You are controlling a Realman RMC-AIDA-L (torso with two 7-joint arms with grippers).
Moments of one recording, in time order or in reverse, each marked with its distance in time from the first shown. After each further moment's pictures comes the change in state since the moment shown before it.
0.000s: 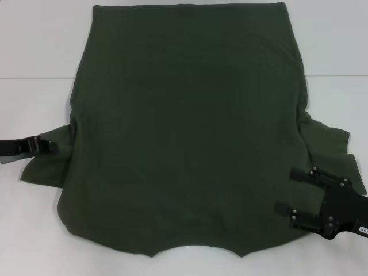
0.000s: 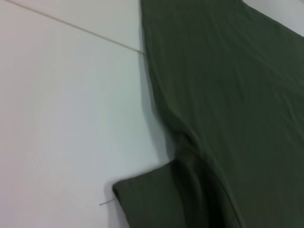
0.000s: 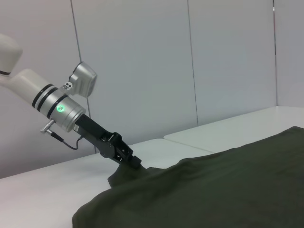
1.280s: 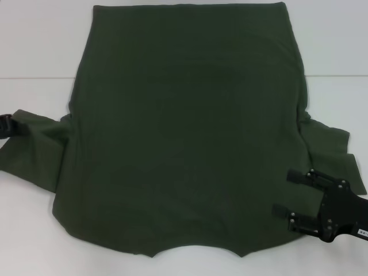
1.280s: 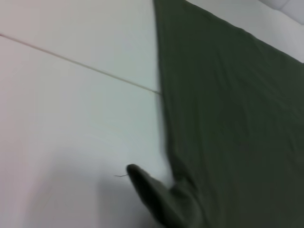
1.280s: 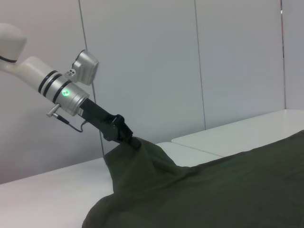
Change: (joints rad) left arm 0.005 0.064 -0.016 0.091 0.005 0.100 -0.098; right arm -0.001 0.002 -0.006 0.003 0.000 -0.020 -0.002
